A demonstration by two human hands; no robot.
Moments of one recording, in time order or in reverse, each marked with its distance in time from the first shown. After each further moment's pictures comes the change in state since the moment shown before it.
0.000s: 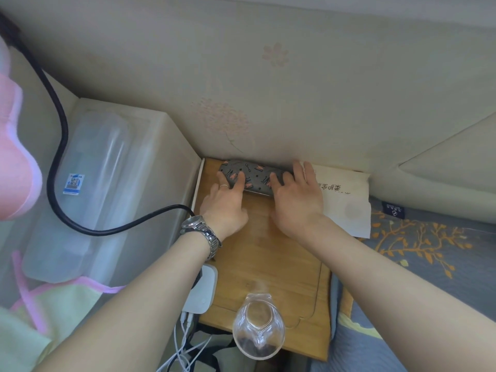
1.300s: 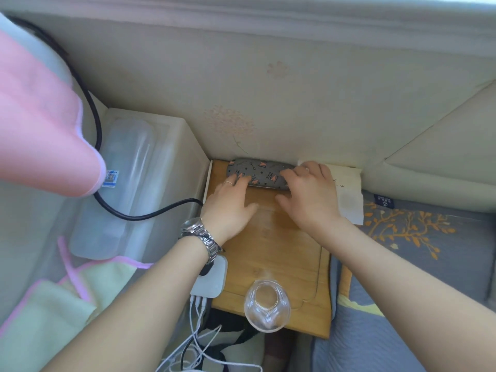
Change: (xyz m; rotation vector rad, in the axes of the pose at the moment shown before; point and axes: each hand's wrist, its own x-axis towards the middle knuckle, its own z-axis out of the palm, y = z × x) left_hand -0.050 0.004 -0.026 -0.143 0.102 0.091; right_hand -0.033 0.010 -0.011 0.351 0.323 0.082
